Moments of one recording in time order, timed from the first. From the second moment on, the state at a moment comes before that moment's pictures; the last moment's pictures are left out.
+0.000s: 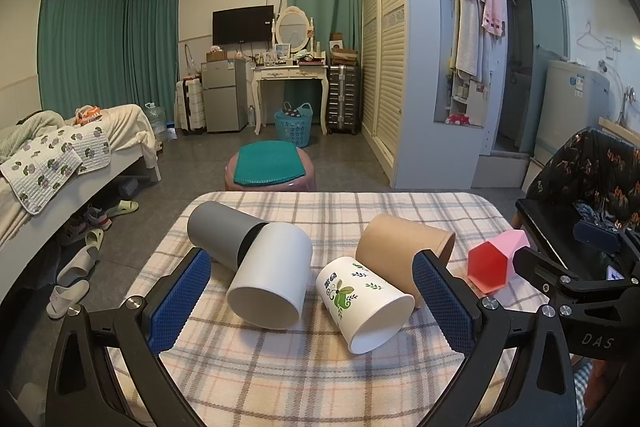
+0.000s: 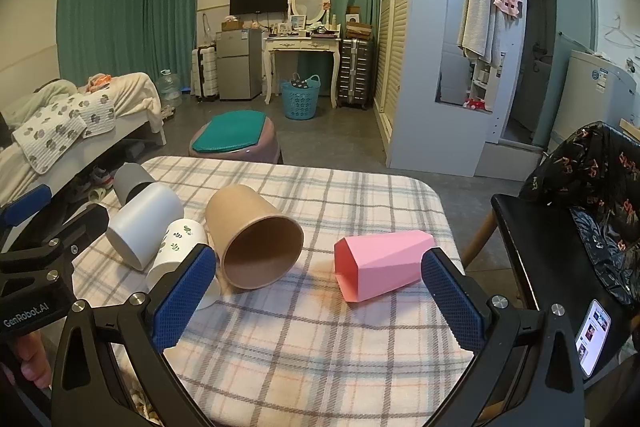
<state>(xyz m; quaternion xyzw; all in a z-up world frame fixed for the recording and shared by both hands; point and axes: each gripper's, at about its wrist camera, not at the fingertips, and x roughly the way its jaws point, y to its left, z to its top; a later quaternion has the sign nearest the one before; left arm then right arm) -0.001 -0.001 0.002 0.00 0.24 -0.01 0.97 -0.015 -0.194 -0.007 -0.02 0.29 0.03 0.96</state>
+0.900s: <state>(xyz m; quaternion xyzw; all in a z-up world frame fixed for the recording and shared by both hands) -0.001 -0.002 -0.015 0.00 0.25 -0.01 0.97 -0.011 -0.187 -0.016 -0.03 0.30 0.05 0.95</state>
